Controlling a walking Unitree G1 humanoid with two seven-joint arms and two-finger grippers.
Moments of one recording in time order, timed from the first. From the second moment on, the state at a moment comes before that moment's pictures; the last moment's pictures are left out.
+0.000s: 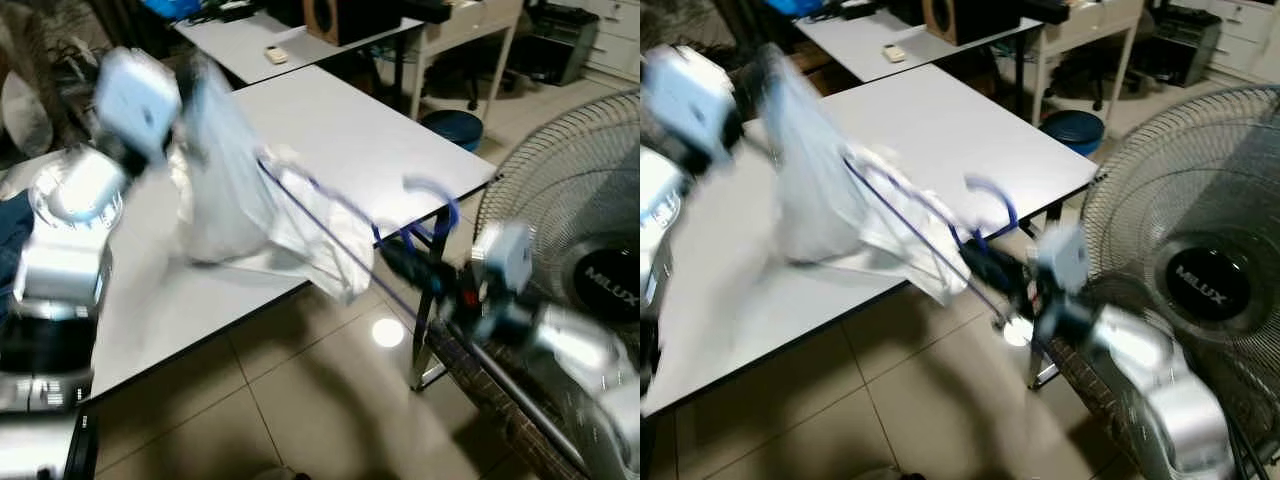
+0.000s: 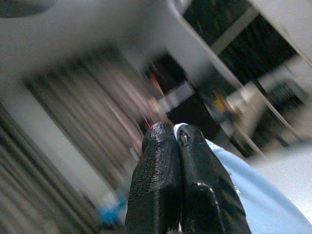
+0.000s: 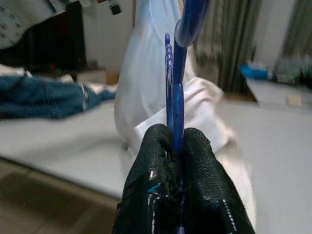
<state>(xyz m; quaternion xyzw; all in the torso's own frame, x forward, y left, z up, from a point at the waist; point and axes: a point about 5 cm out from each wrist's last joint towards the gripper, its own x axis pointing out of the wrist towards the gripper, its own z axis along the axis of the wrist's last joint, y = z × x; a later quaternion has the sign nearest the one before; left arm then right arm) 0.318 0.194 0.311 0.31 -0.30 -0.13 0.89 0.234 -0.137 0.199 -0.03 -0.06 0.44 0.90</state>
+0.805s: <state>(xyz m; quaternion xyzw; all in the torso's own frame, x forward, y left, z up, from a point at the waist) 0.291 0.196 0.225 0.33 -0.08 -0.34 0.88 0.228 -0.159 0.180 -0.05 0.01 0.44 0.90</state>
